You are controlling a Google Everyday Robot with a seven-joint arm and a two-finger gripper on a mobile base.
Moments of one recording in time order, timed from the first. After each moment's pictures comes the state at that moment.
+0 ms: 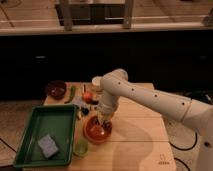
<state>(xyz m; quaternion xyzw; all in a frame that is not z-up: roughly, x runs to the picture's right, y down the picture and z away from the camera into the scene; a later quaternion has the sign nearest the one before) -0.004 0.169 0.735 -0.16 -0.42 -0.72 0.53</state>
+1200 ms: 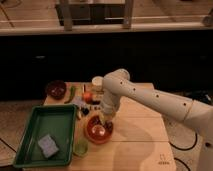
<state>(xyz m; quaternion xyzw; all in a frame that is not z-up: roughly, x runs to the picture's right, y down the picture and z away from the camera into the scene) 0.005 0.170 0.736 -0.15 -0.42 -0.73 0.52</state>
